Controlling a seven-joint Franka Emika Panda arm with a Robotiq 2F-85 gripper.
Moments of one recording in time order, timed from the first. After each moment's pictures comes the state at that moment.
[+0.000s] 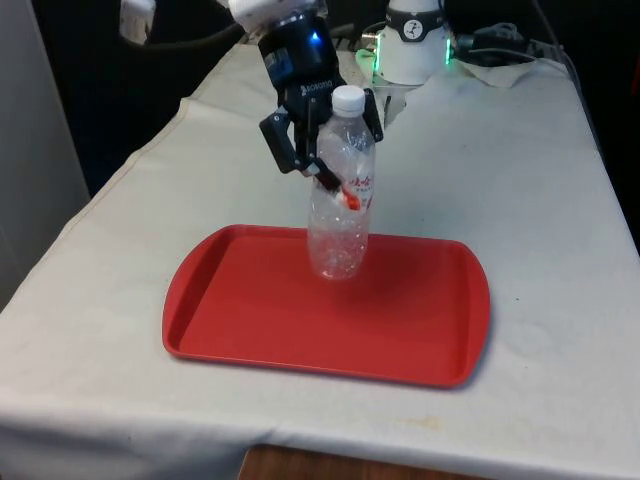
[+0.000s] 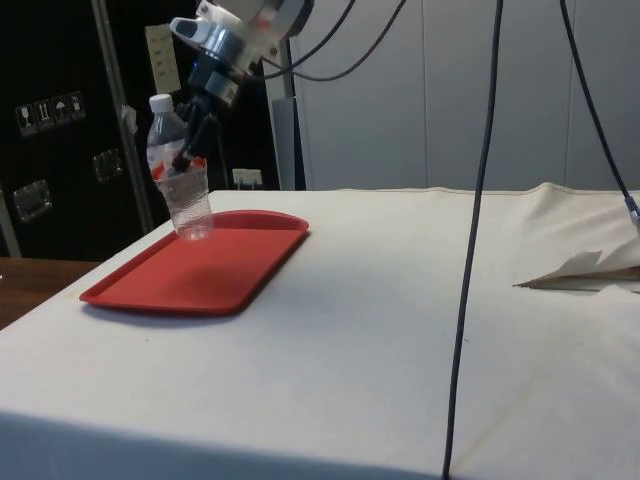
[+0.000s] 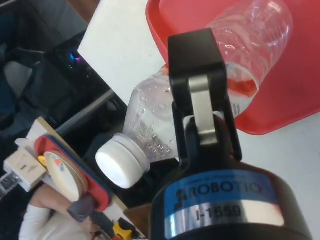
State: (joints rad) arm 0.05 0.51 -0.23 -1.76 1.00 2.46 -1.73
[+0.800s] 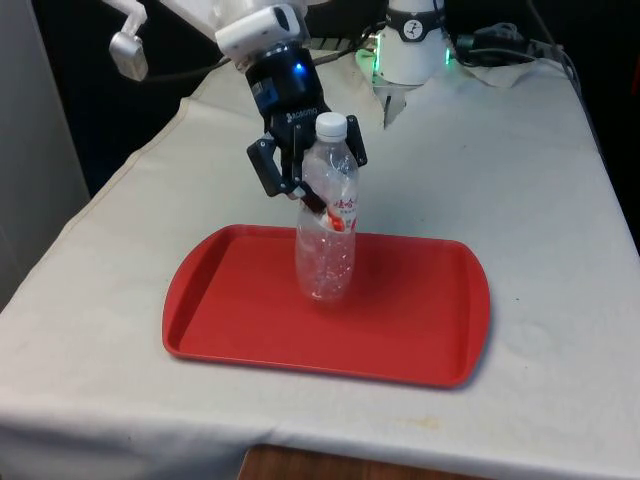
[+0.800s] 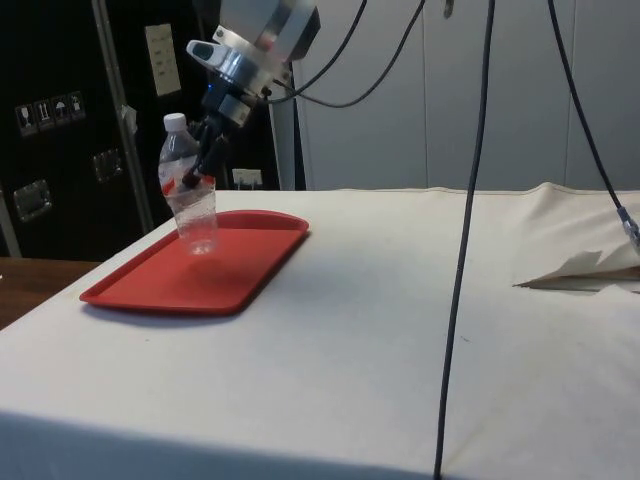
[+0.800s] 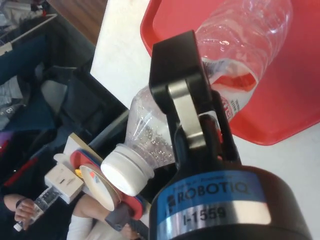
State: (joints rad) arm 0.05 0.57 -0.26 -1.76 1.15 2.46 -1.89
